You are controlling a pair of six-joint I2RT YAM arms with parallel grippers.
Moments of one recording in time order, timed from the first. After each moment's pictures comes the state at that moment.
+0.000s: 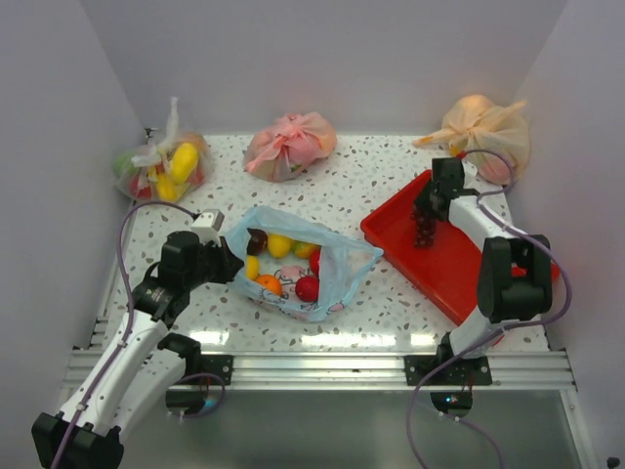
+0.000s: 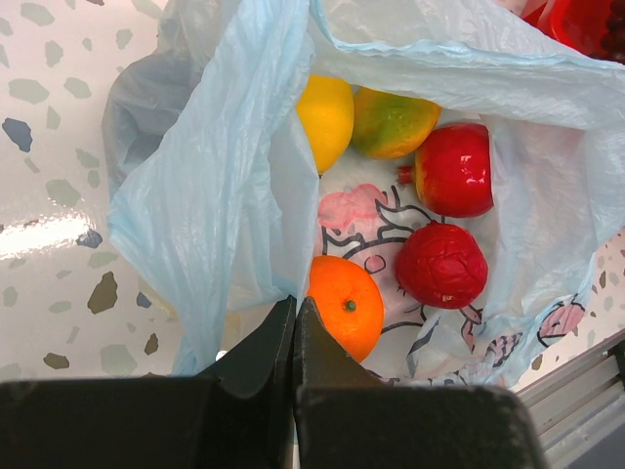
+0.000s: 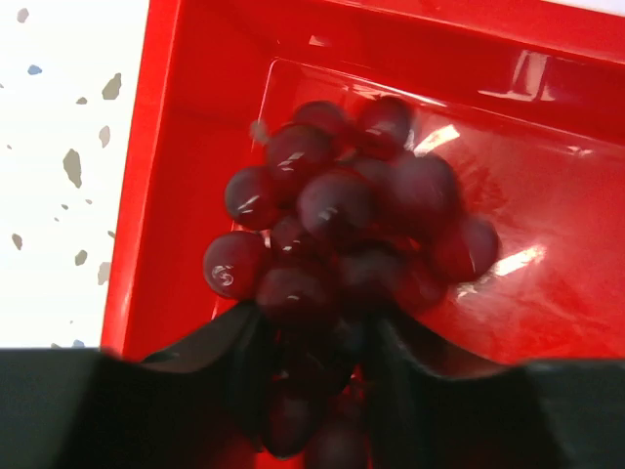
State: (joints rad) left arm -0.31 0.67 0.56 -0.47 0.19 -0.36; right arm 0.07 1.63 1.09 -0.29 0.27 0.64
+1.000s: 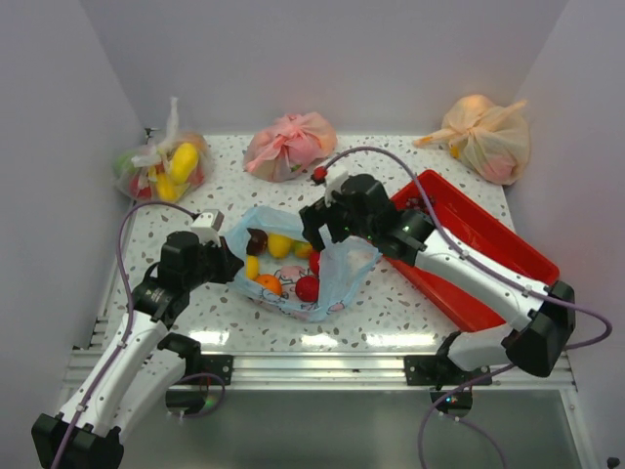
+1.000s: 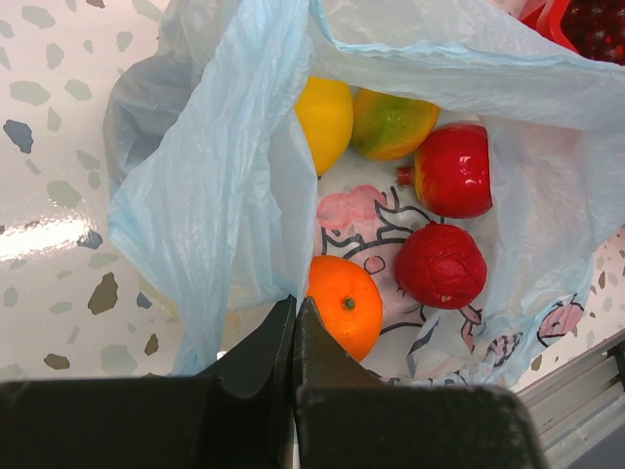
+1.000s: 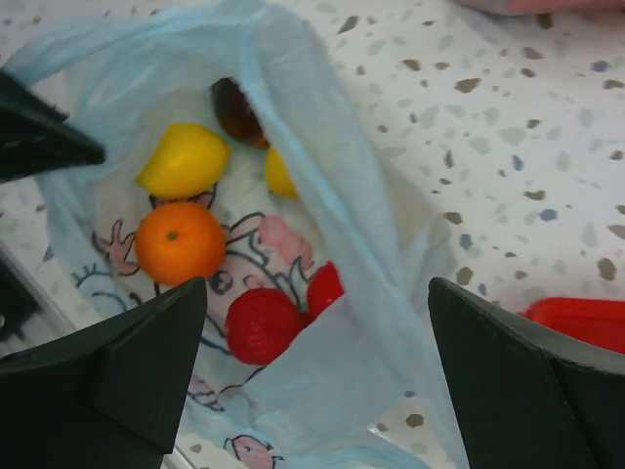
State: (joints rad) left arm -0.31 0.67 0.56 -0.47 0.19 -0.36; right arm 0.81 1.35 1.26 -0.45 0.06 0.13
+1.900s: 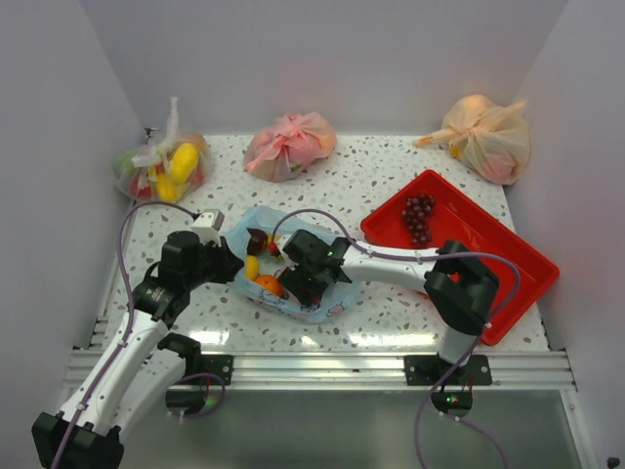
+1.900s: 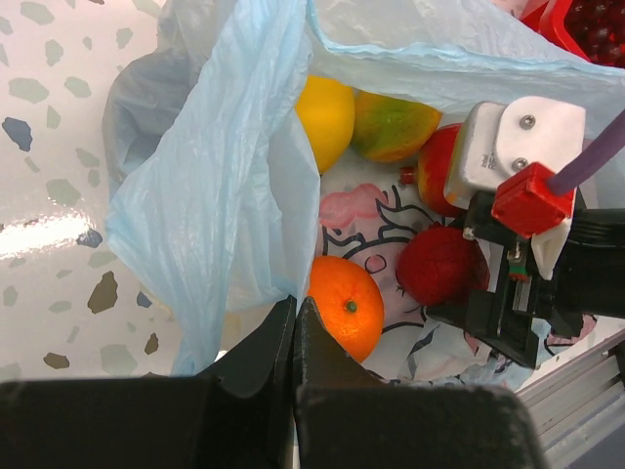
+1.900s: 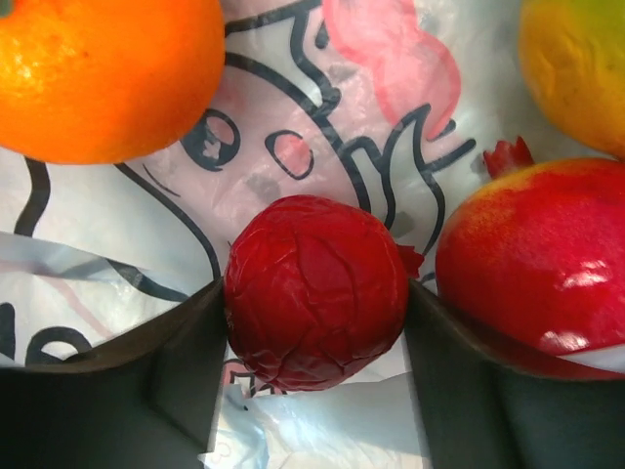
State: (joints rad) left arm -0.31 0.67 0.56 -0.47 0.19 -0.36; right arm 1.03 1.78 1.18 -0.52 0.02 0.11
